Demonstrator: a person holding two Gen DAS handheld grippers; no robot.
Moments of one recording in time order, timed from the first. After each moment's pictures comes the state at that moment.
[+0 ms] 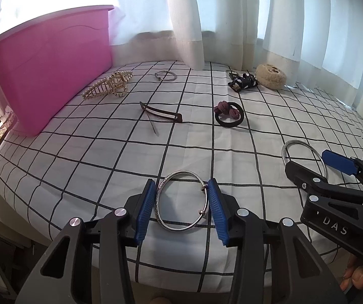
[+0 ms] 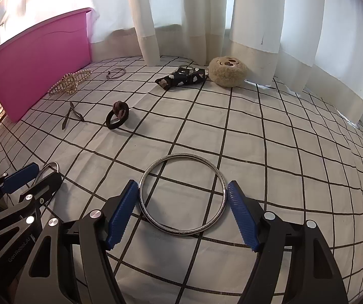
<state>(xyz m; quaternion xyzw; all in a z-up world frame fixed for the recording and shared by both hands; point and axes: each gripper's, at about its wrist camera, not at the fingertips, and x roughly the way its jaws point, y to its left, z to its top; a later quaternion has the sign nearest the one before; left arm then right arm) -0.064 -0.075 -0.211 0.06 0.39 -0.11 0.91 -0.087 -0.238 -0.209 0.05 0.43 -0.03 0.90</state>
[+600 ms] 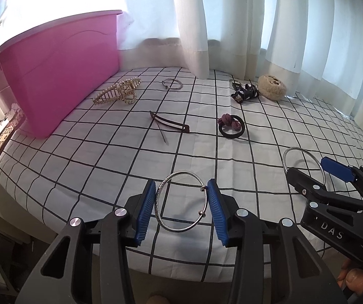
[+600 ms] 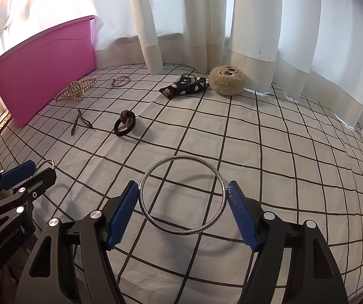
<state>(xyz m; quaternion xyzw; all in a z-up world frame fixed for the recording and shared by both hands) -0.067 -0.063 -0.185 0.05 0.39 -0.11 0.92 -0.093 -0.237 -0.190 0.05 0.42 -0.03 0.91</state>
